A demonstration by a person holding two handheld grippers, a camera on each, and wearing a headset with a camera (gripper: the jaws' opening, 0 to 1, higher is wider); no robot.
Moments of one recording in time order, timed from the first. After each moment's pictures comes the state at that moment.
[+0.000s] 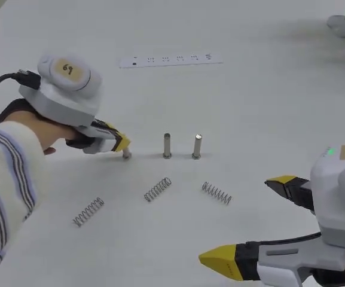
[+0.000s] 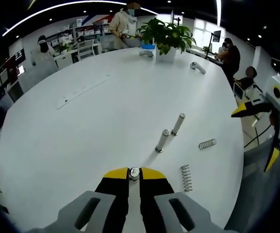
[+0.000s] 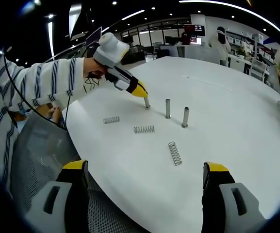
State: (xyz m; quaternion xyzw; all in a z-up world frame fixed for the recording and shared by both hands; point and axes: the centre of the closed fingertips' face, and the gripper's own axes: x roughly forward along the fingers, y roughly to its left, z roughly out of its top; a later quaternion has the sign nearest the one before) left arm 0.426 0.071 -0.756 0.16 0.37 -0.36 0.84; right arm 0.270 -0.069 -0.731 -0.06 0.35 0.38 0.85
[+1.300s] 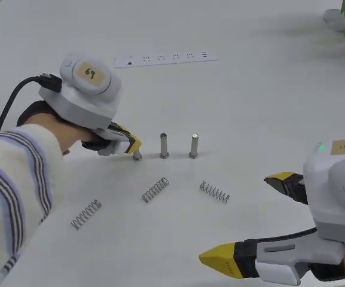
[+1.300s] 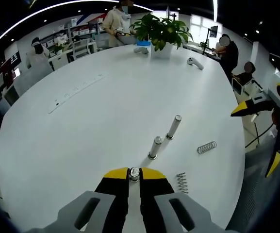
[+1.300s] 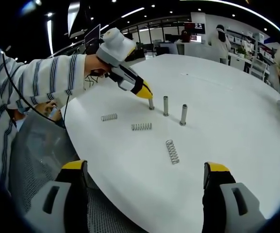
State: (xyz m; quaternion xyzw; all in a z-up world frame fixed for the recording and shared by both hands) left arm 0.431 0.046 -0.766 0.17 0.38 -0.37 0.83; right arm 0.274 -0.074 -0.736 -0.07 0.36 0.38 0.85
